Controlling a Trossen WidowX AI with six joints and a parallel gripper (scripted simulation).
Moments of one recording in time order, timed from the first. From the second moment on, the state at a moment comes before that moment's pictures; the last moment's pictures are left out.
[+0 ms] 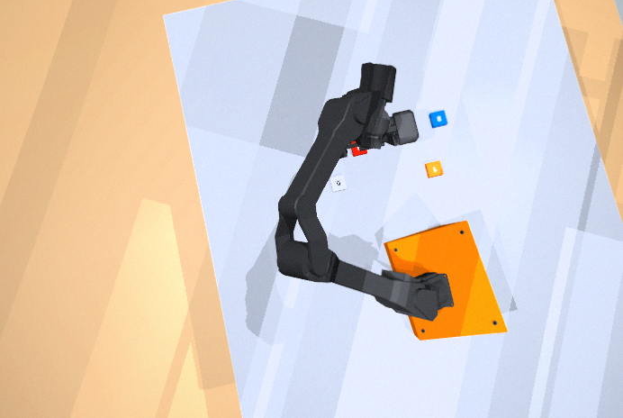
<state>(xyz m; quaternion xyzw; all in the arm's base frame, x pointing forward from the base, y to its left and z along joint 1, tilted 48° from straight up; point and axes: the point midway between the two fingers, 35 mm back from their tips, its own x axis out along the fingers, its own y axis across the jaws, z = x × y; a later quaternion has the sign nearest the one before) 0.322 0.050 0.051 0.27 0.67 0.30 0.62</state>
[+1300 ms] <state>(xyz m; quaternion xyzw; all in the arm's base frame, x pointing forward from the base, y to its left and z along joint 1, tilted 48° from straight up) 0.361 -0.004 -0.011 0.27 0.67 0.30 0.62</state>
